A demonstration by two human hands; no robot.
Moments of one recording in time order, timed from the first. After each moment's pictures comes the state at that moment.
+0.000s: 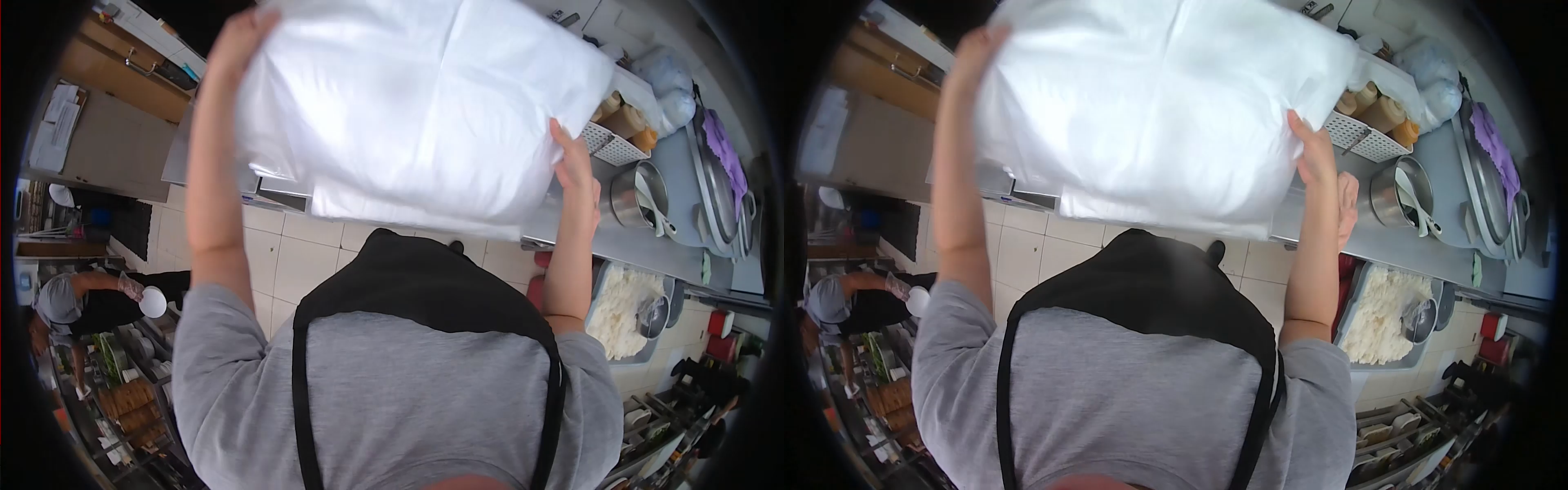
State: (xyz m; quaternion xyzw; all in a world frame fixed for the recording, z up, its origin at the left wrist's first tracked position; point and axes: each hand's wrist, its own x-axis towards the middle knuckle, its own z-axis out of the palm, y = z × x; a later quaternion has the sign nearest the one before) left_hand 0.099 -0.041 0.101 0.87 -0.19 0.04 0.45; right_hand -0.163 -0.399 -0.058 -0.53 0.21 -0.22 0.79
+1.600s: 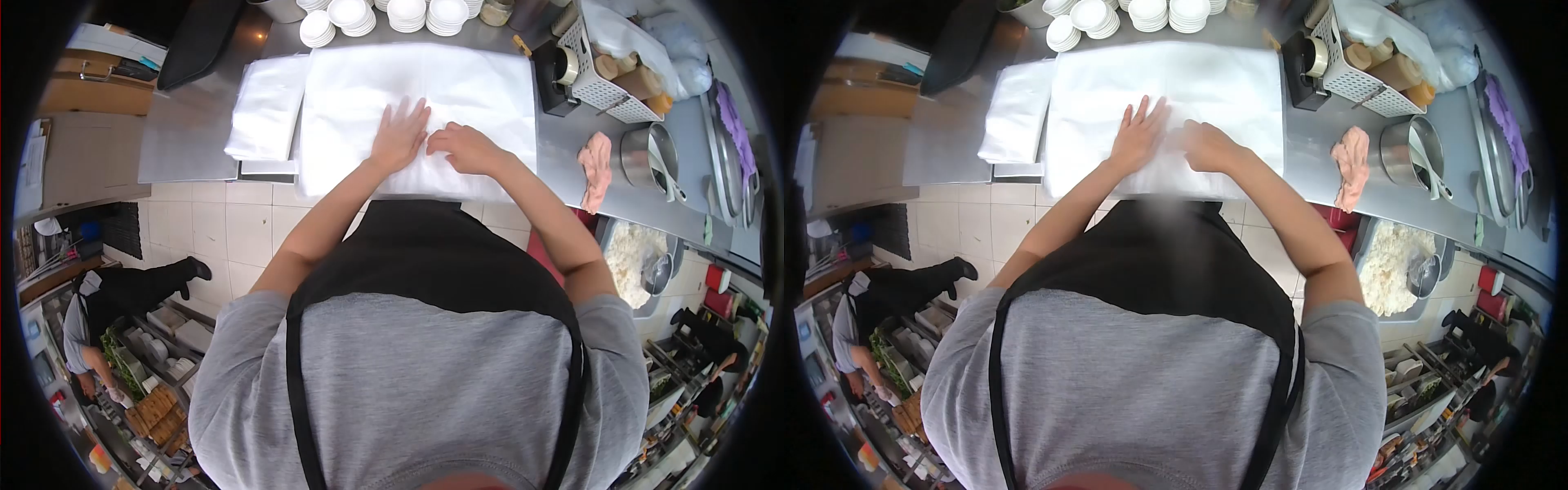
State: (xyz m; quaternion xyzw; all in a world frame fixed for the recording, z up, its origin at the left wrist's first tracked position) left_hand -0.022 -0.126 -0.222 0.85 -0.51 0.04 0.13; right_hand -0.112 -0.295 -0.189 -0.95 -0.18 0.10 0.24
